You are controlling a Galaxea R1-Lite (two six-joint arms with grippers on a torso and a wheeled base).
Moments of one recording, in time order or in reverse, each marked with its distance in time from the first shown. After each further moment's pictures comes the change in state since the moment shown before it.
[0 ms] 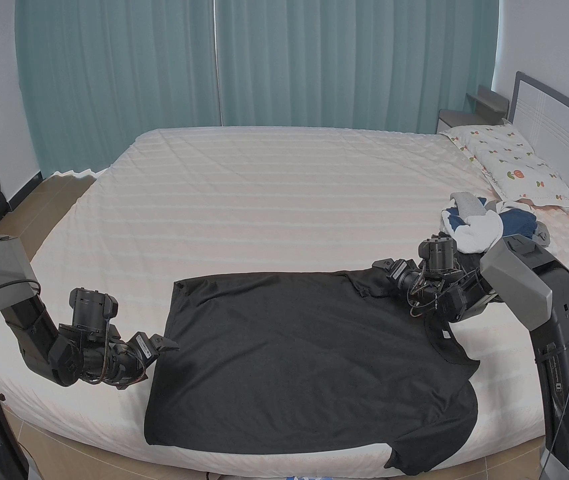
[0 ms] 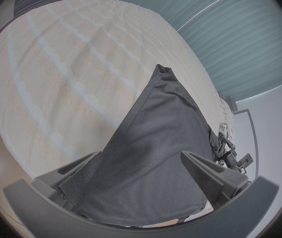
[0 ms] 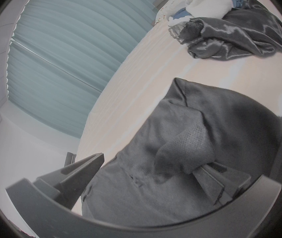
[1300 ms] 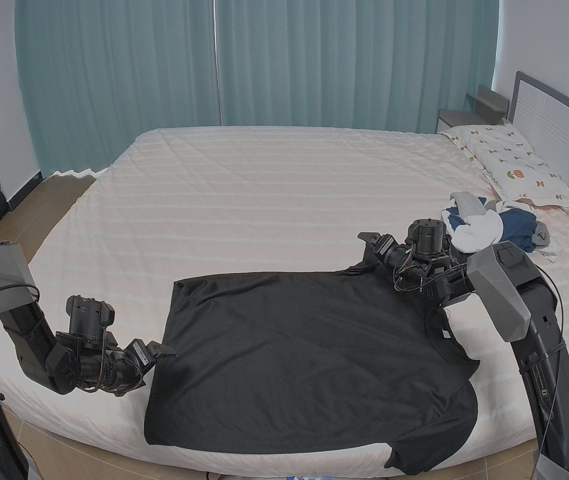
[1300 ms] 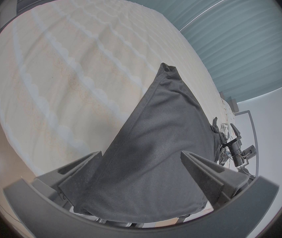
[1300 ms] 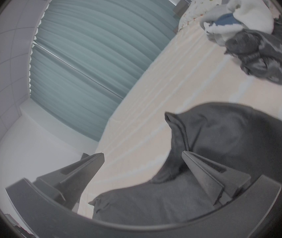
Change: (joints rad) left arm 0.006 -0.001 0.061 -0.051 0.001 -0.010; right arm 0.018 0.138 -0.366 0.018 0.056 -0.010
